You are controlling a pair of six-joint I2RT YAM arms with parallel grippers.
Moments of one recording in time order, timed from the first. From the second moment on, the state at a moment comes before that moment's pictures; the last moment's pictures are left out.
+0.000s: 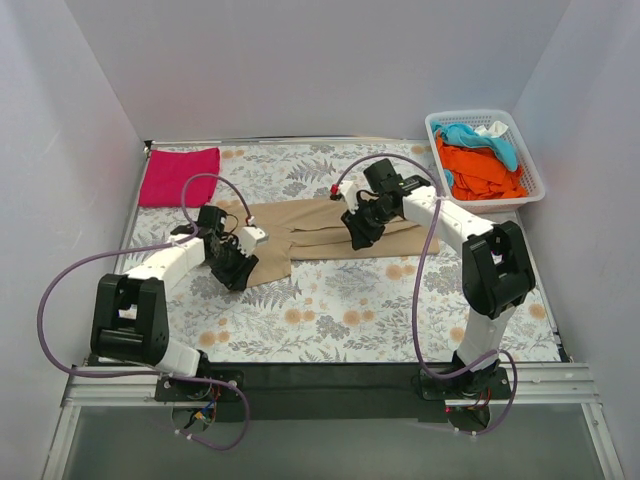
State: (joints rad) left arm -0.14 1.46 0.86 -0.69 0.36 0.61; right arm 0.53 1.82 1.42 -0.75 -0.49 -0.46
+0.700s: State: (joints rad) left arm -0.17 1.60 1.14 -0.82 0.32 0.60; right arm 0.23 1.79 1.38 -0.74 -0.35 -0.60
